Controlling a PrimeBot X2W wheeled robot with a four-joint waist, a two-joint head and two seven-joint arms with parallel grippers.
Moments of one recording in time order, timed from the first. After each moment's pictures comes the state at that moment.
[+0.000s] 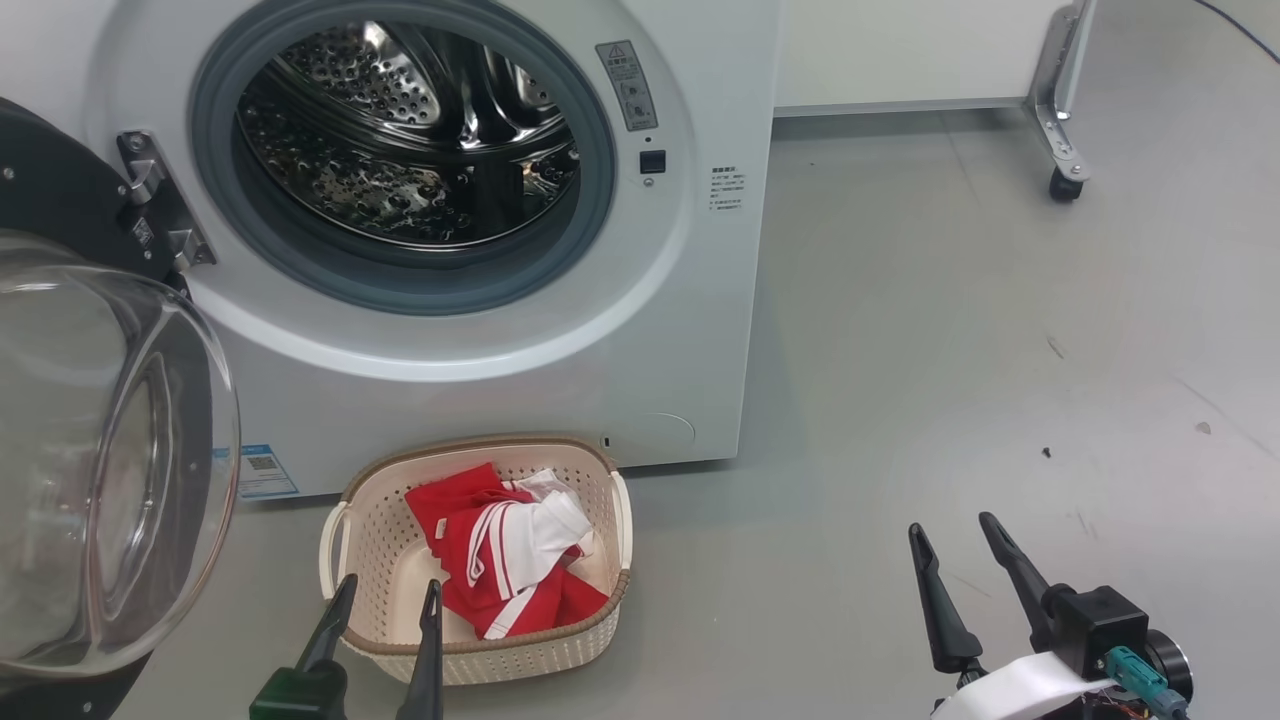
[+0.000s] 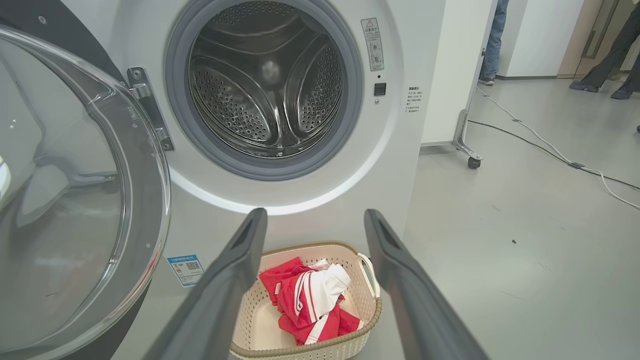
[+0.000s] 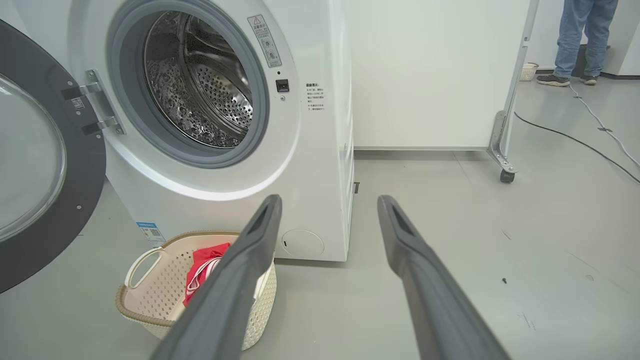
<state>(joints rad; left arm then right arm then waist) 0.20 0.06 -0.23 -0.07 -0.20 0.11 -0.08 0.09 -0.04 0.17 0.21 0.23 0.08 -0.26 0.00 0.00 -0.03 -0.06</state>
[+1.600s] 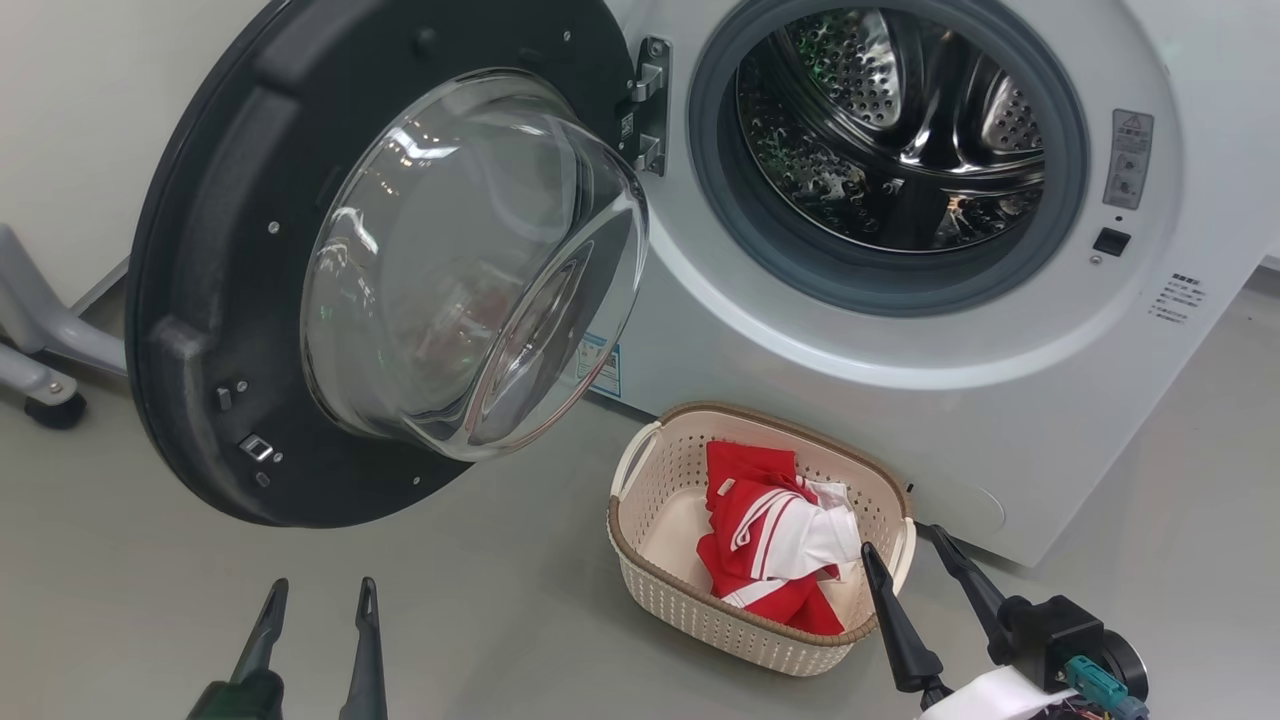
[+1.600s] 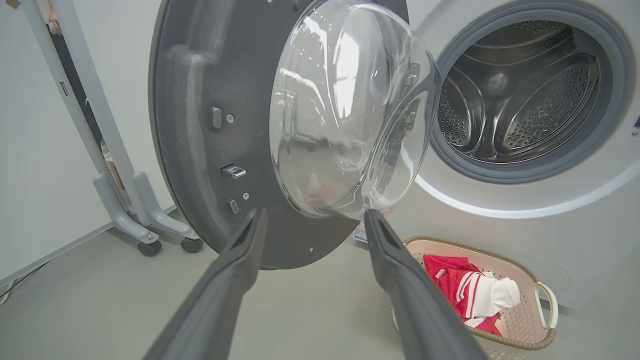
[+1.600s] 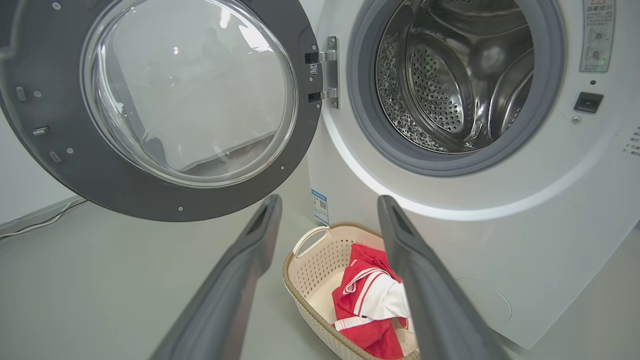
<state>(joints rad) 0.23 0.06 -0.14 -0.09 -0.19 0.12 -0.10 0.09 -0.04 0.24 0.21 0.24 0.09 -0.26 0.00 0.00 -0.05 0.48</state>
